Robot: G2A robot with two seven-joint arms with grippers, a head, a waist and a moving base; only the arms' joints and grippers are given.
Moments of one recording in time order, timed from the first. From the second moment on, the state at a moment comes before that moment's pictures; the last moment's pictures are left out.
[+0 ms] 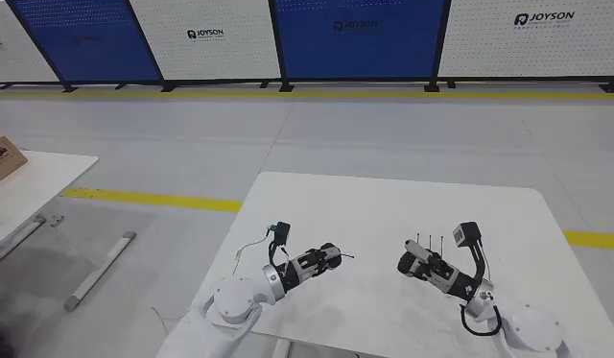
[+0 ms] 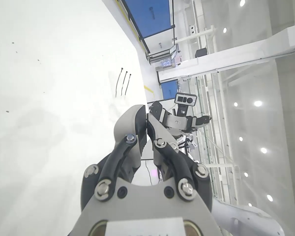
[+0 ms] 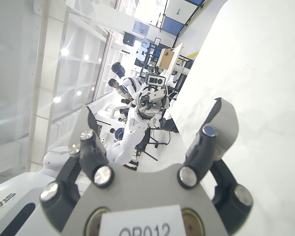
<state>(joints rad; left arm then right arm) 1.52 -1.10 -1.24 -1.70 -0.23 -0.08 -0.49 -1.34 -1.14 1.21 -1.53 0.32 -0.26 0.78</state>
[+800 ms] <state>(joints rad) 1.48 -1.11 -1.17 -1.64 -0.24 -0.09 -0.46 -1.32 -1.12 1.23 -1.61 0.16 -0.18 0.79</state>
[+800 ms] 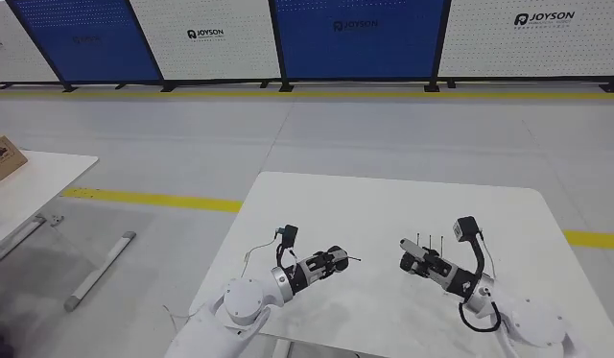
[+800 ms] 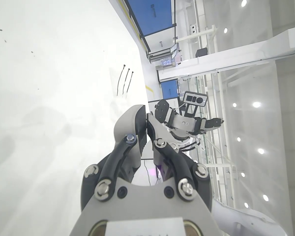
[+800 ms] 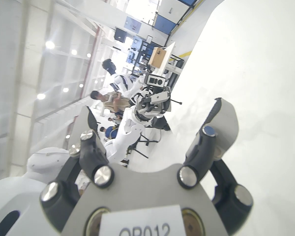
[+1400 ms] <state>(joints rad) 1.48 -1.11 -1.17 -1.64 -0.24 -0.09 -0.46 -1.30 -1.09 1.31 -1.74 -0.14 -0.03 0.94</state>
